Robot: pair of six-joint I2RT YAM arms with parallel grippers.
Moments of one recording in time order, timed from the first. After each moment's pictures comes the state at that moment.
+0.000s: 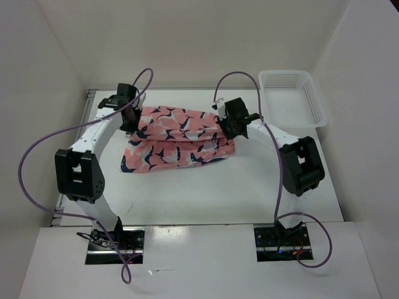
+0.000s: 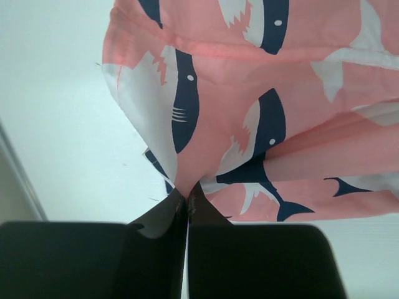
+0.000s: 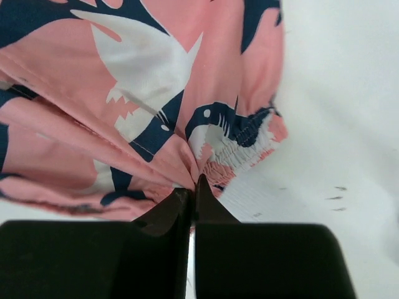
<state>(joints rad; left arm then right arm) -0.11 1.76 1.50 -0.83 -0.14 0.07 0.42 1.84 1.32 -0.37 -0.01 -0.18</state>
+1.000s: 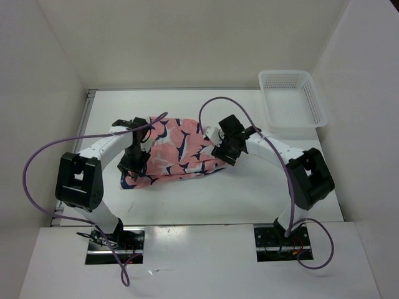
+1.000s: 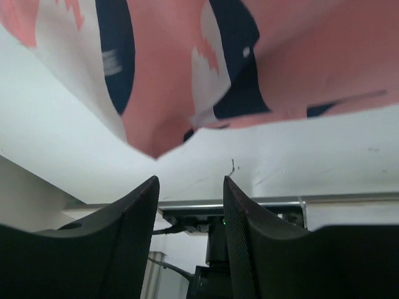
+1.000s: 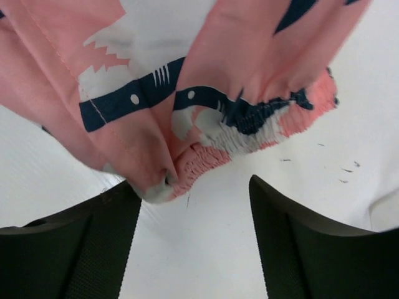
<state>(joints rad) -0.23 1.67 1.17 -1.14 -0.13 0.07 0.54 1.69 1.14 -0.56 0.03 -0.60</state>
